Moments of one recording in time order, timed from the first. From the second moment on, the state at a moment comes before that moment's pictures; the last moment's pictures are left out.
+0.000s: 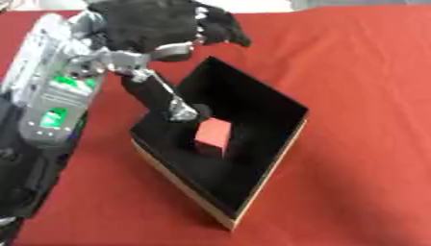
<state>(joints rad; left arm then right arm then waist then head) -0.82 0.46 -0.28 -1.89 -0.78 -0.21 -0.74 -0.45 -0.43 -0.12 -1.98 0.37 -0.06 -0.36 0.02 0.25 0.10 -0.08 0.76</state>
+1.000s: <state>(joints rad) -0.64 0.85 -0.15 -1.70 -0.76 -0.14 -0.68 -0.46 -0.43 -0.12 -1.98 0.38 -0.06 -0.36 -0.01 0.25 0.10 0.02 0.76</state>
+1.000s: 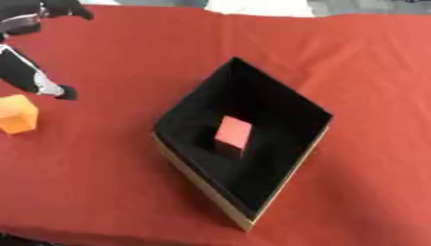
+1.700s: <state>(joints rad) -0.61 0.89 -0.12 -1.50 -0.79 -0.15 -0.70 -0.47 -0.43 -0.12 -1.98 0.38 -0.05 -0.35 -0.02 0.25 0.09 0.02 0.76</state>
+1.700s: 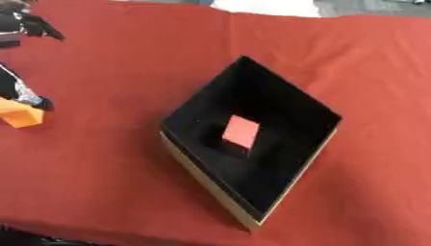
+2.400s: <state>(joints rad) -0.62 0.89 -0.09 -1.30 -0.83 -0.16 -0.71 -0.48 -0.43 -0.12 -1.98 0.38 -0.04 -0.35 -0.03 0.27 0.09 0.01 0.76</state>
